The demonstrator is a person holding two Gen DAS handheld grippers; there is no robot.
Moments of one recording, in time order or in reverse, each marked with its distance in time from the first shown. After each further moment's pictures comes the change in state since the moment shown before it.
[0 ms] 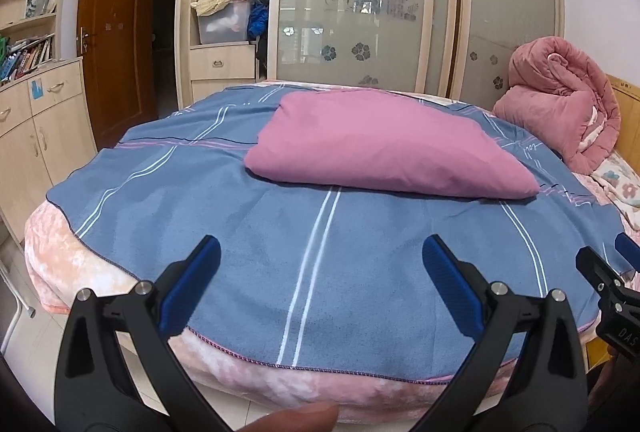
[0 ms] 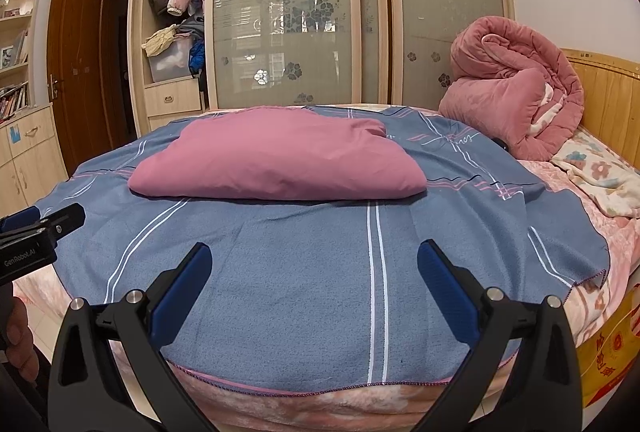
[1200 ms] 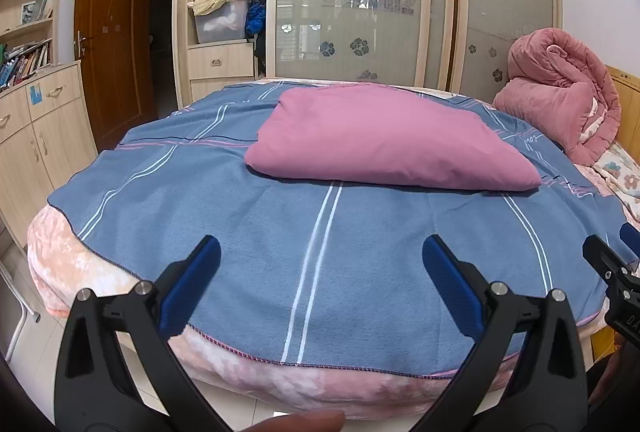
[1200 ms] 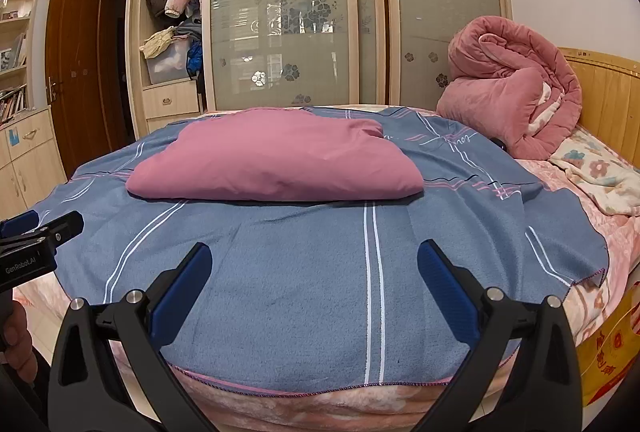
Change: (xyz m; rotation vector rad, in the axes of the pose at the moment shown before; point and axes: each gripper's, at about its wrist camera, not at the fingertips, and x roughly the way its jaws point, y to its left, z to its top) left arm 0.002 0.000 -0.002 0.024 0.016 0.010; right arm -0.002 -0.006 0.000 0.011 -0.006 -0.002
